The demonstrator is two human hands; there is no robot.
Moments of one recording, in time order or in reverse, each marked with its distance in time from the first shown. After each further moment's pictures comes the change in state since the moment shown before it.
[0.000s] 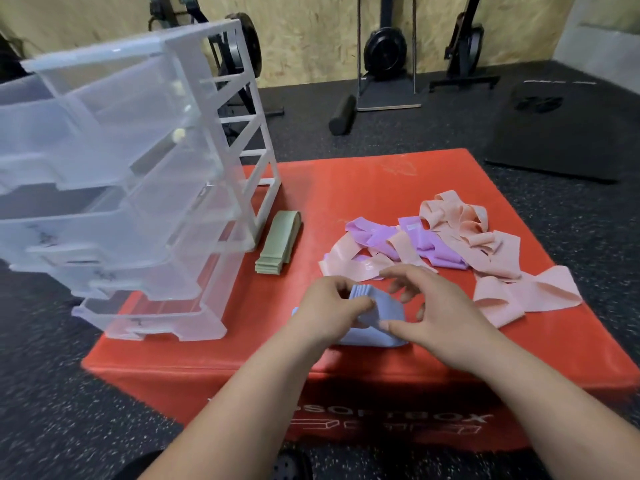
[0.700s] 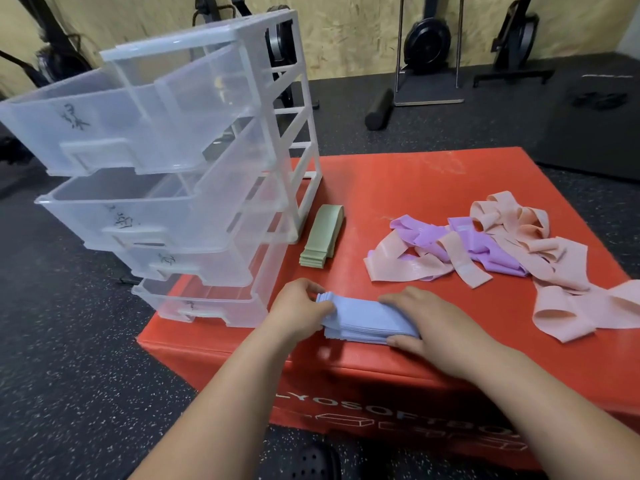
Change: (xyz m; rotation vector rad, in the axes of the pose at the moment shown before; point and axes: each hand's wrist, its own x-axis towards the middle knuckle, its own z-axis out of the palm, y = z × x) left_hand 0.019 -0.077 -0.110 0.228 0.197 -0.159; right_hand 0.037 0.004 0.070 -0.435 -0.257 -0.184
